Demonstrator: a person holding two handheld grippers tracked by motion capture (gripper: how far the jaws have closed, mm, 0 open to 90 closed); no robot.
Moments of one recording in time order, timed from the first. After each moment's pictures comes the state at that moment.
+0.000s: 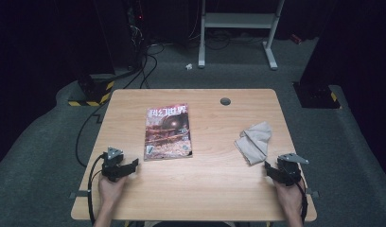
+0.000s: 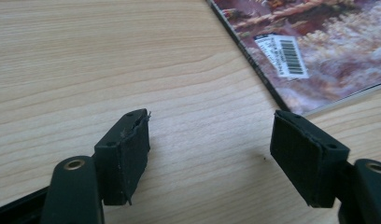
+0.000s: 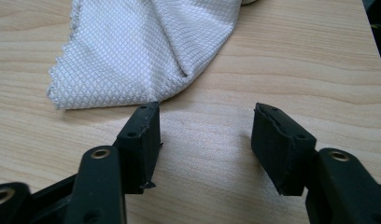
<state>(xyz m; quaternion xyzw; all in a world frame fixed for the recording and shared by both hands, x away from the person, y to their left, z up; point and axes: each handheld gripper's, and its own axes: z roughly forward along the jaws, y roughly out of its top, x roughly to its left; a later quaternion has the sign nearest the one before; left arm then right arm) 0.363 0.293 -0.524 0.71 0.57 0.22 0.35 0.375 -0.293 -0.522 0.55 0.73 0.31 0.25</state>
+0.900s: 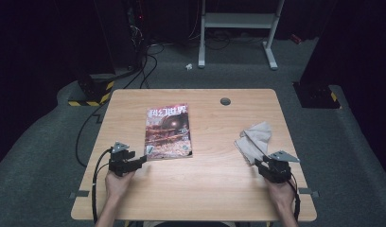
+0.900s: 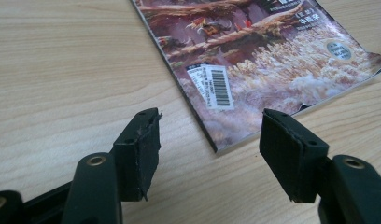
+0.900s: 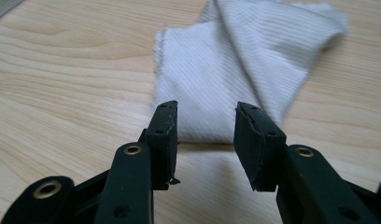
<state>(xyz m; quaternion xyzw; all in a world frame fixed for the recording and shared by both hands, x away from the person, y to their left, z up) 0.376 0.272 -0.508 0.72 0.55 0.17 0.38 0.376 -0.259 -0.510 0.50 0.75 0.36 0.23</state>
